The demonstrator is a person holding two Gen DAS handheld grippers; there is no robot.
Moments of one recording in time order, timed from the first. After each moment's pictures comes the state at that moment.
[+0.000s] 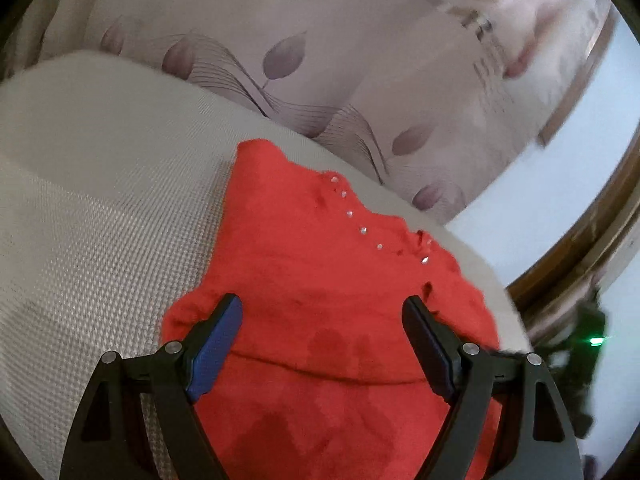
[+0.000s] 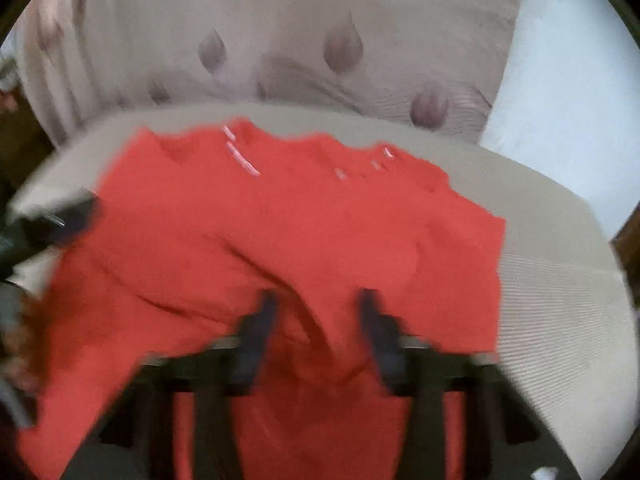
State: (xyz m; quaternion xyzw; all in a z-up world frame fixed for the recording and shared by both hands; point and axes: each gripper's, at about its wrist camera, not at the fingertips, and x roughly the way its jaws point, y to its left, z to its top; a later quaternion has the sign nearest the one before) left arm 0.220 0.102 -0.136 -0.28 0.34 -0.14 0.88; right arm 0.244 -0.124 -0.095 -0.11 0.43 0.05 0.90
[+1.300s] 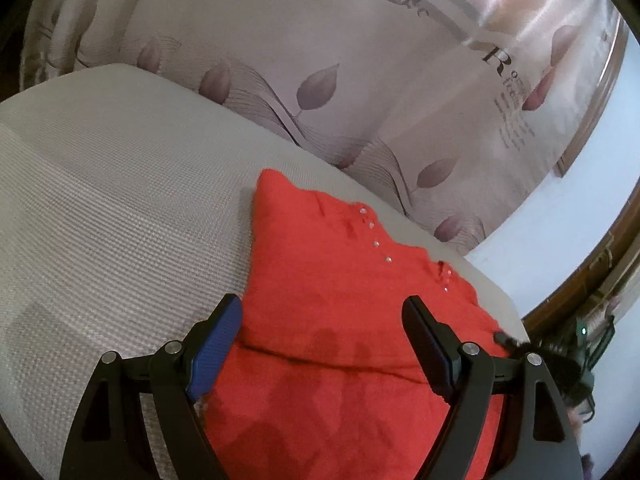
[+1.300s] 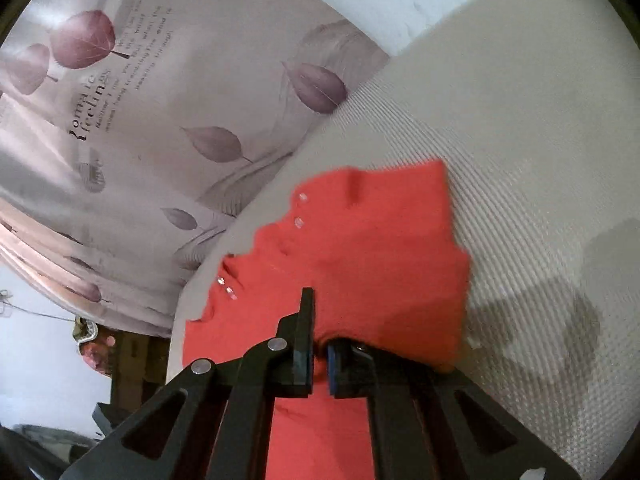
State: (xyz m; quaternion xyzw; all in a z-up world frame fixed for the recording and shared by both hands) left arm 0.210 0.116 -0.127 -0.29 0.31 -0.07 0.90; right arm 0.278 -0.292 -0.114 0.36 0.39 0.13 0.84
